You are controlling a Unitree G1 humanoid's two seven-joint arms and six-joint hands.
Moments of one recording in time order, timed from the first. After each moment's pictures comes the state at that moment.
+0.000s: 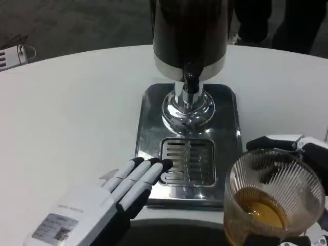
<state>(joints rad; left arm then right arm) 0.32 0.49 0.12 -0.70 0.59 -0.32 -0.23 0.39 -0.32 -0.26 -0.92 -0.03 -0.15 0.29</state>
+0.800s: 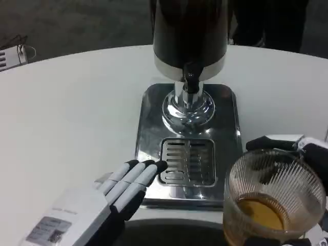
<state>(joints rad) 0.35 0.49 0.14 -0.71 0.56 -0.32 -0.24 0.40 -0.31 -0.26 -0.93 -0.03 -0.16 0.29</state>
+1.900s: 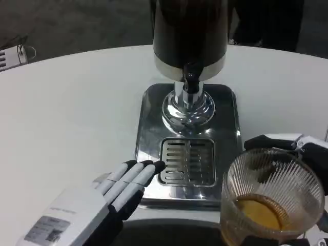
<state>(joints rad) 0.34 0.49 0.16 -0.70 0.55 -0.32 -0.26 0.40 -0.30 -0.25 -0.94 -0.04 -0.16 0.29</state>
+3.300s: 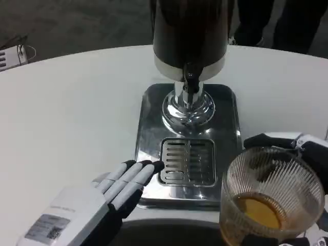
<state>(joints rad) 0.33 0.49 0.15 -0.70 0.55 -0.30 -0.27 0.40 -0.30 -0.25 -0.94 -0.04 -0.16 0.29</state>
